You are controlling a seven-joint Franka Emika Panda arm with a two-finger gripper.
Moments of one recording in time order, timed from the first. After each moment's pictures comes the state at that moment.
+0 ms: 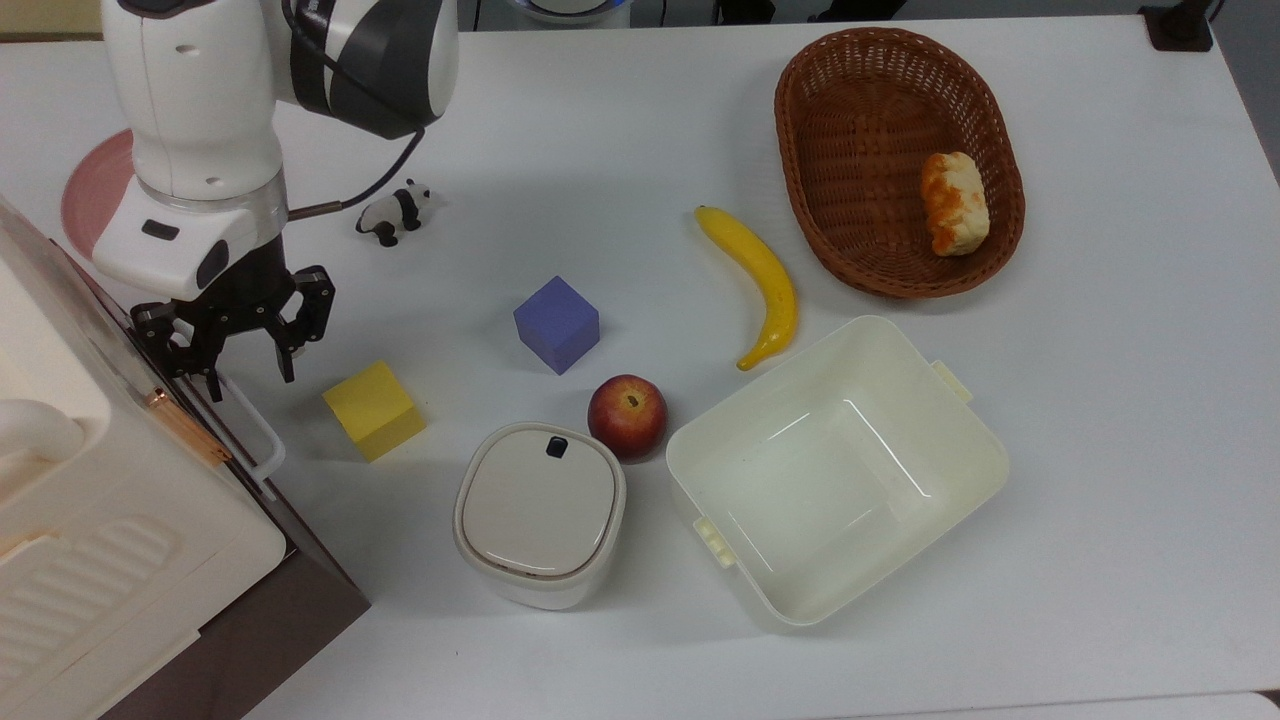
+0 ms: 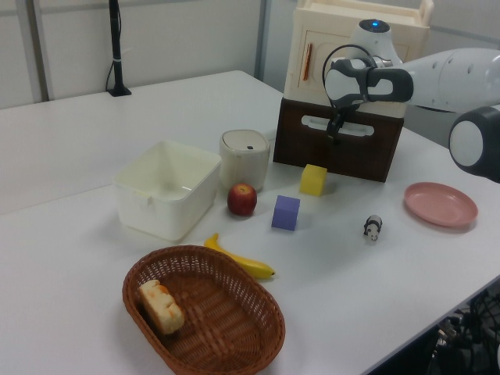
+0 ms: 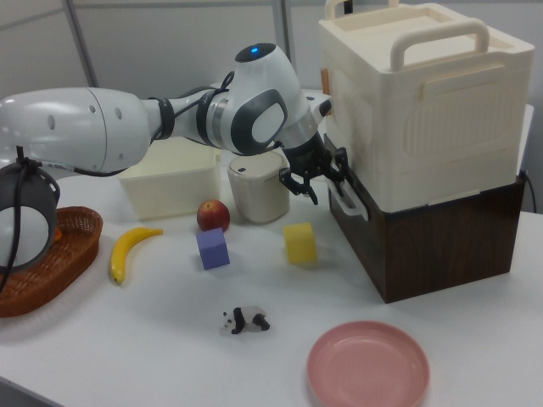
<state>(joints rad) -0.17 0.54 -0.11 -1.37 -0.06 2.26 -0.73</state>
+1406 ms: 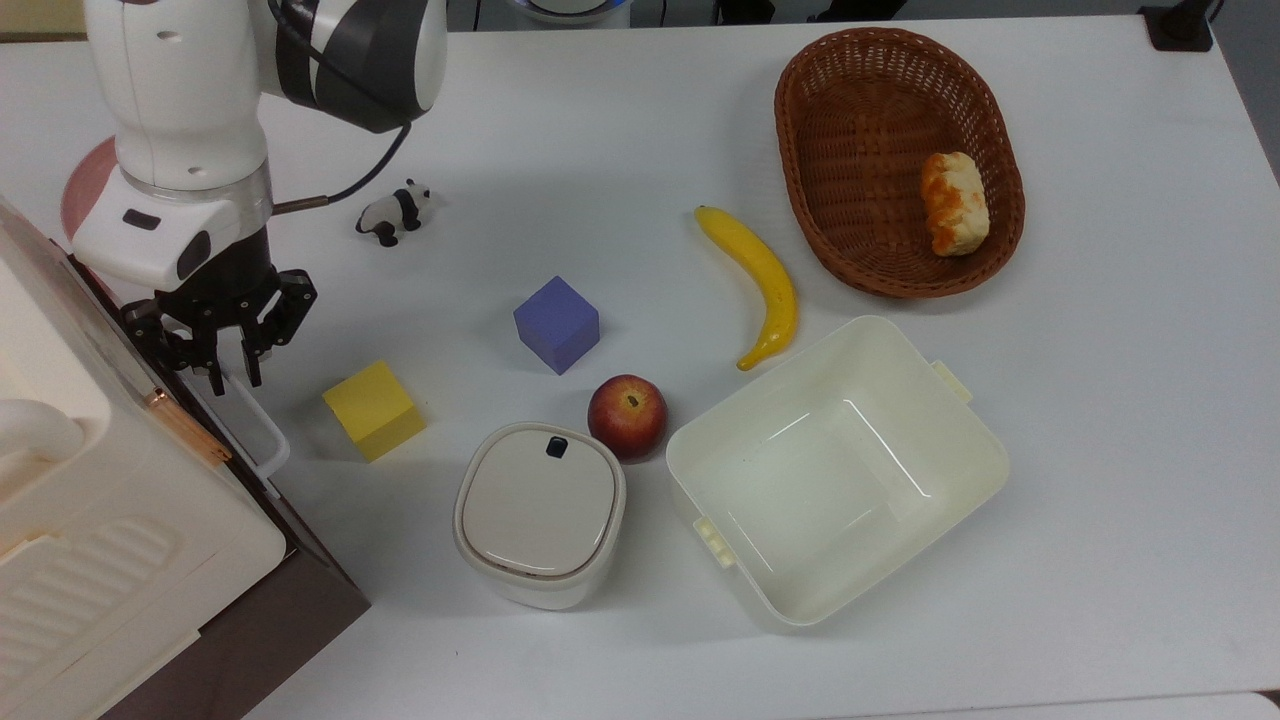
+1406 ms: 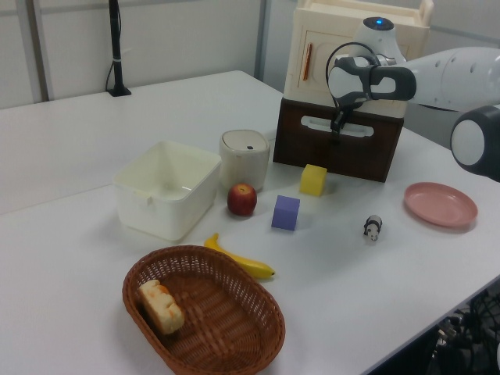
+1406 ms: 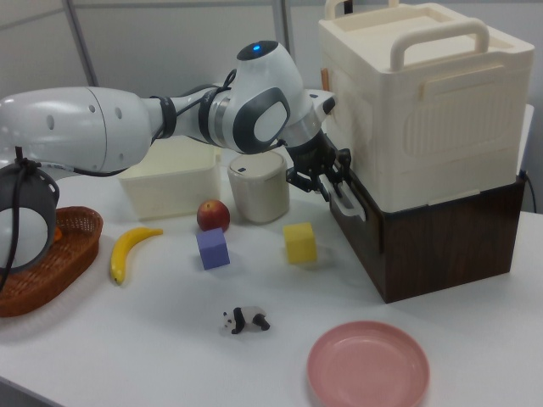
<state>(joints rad) -0.18 0.53 -0.11 -1.37 -0.06 2.26 -0.73</state>
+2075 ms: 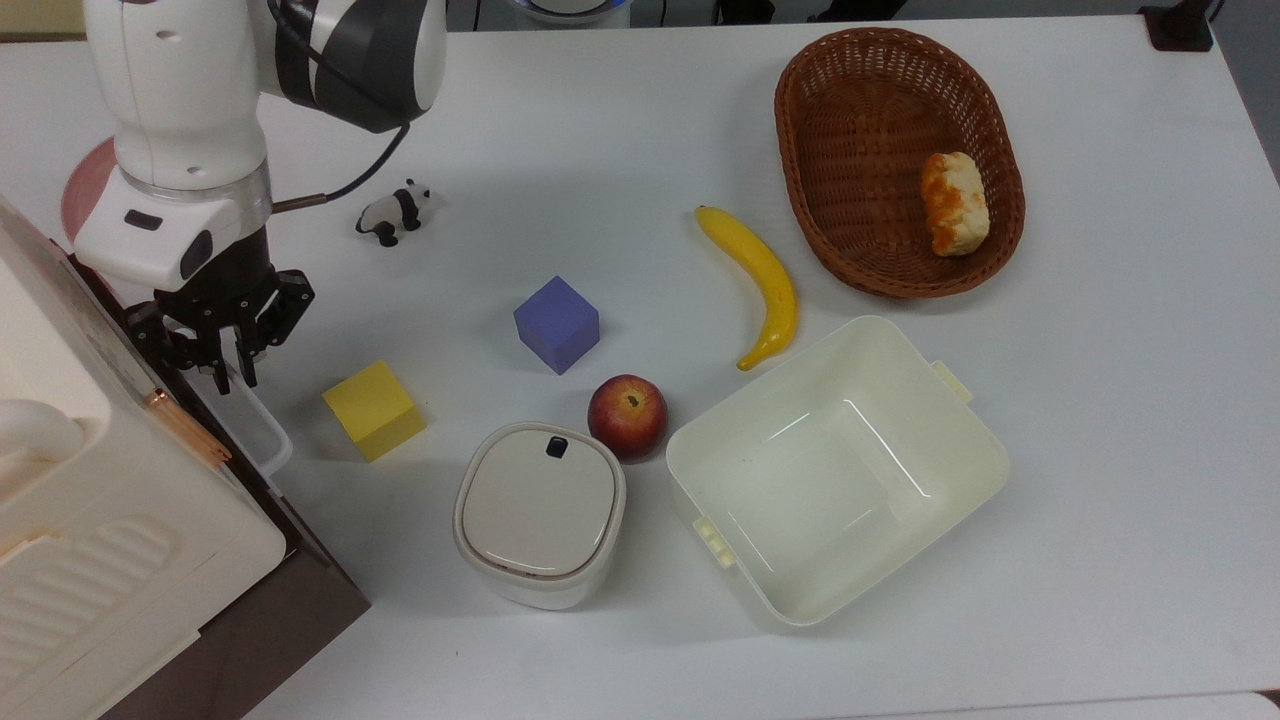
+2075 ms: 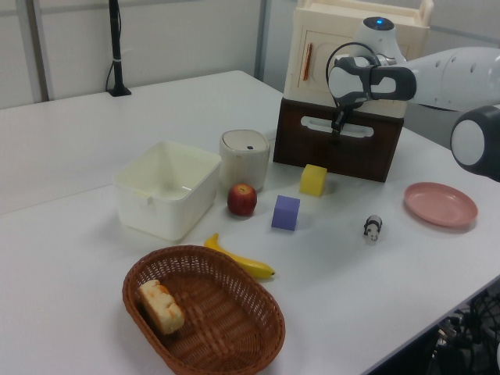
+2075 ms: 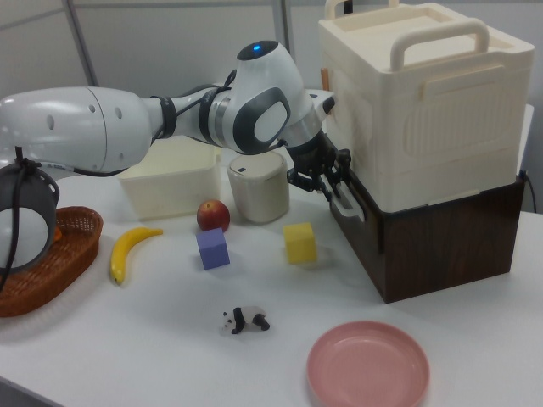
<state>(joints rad) -0.18 0.53 -0.11 -1.37 -0.06 2.26 -0.76</state>
